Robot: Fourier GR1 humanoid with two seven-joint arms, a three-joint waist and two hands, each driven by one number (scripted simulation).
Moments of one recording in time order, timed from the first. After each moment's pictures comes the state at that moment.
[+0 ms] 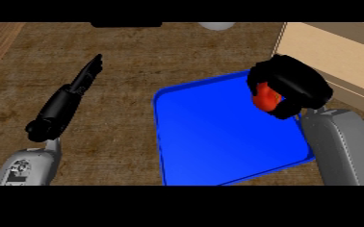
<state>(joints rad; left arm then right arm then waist) -0.20 0.26 -0.01 -1.56 -0.12 -0.20 -0.06 -0.47 -0.26 0.02 -1.48 1.12 0.34 -0.59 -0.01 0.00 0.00</state>
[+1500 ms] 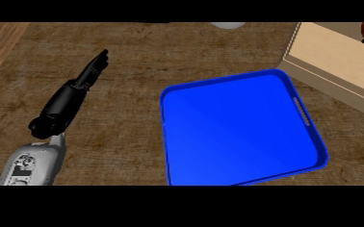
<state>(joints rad) -0.24 0.24 -0.01 -1.56 -0.13 -0.23 -0.07 -0.94 -0.67 -0.43 -0.73 1.06 0.34 -0.34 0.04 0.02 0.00</state>
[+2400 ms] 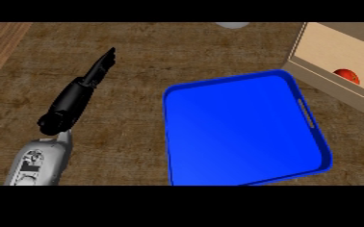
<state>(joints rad) -0.26 0.22 -0.02 -1.54 -0.14 -0.23 -0.07 -1.04 -0.83 -0.37 -0.28 1.12 0.42 -0.70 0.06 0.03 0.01</state>
